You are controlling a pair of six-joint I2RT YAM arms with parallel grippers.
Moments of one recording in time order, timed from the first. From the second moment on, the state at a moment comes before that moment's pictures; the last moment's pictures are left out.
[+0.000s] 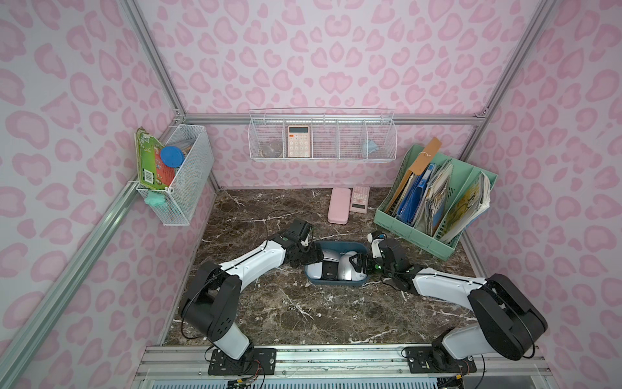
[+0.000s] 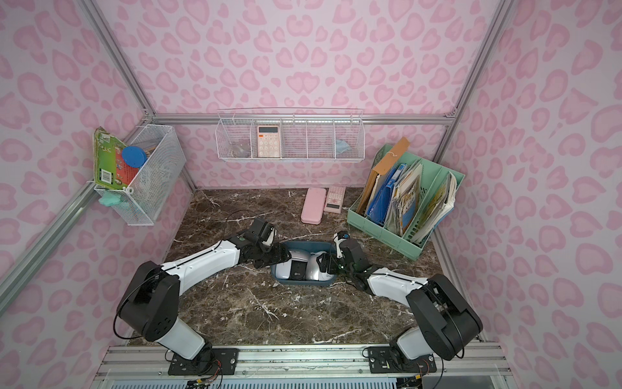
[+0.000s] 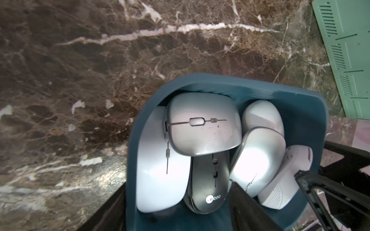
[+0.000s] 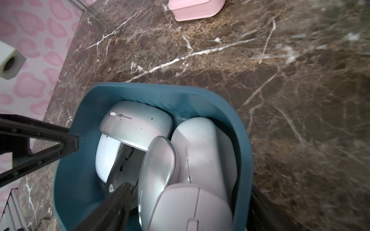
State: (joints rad) left arm -0.49 1.61 1.03 -0.48 0.20 -0.64; right arm 0.61 1.46 0.59 0.22 -0.17 0.57
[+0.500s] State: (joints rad) left arm -0.61 1.51 1.17 -0.68 0.00 -0.62; right arm 0.36 1.00 0.40 0.09 -0.14 0.49
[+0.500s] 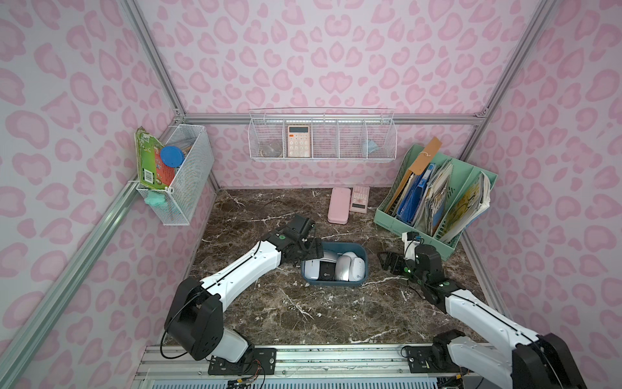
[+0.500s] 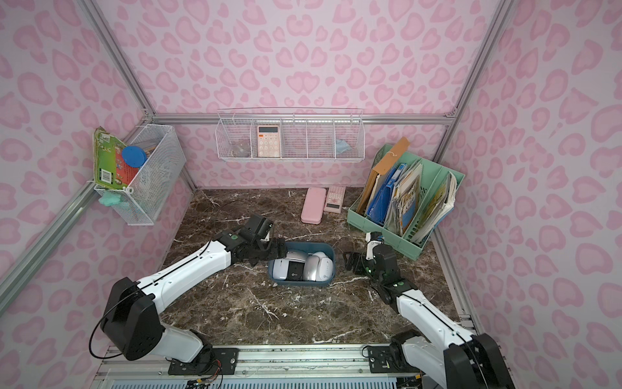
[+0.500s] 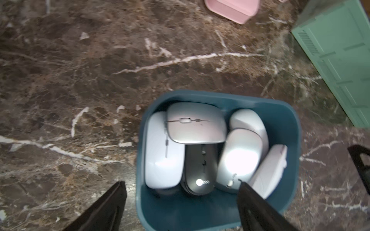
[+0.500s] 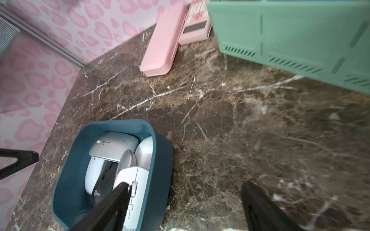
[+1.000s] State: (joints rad) left arm -0.81 1.80 1.42 -0.72 0.09 -0.57; right arm 0.34 0.72 0.28 -0.03 -0.08 0.48
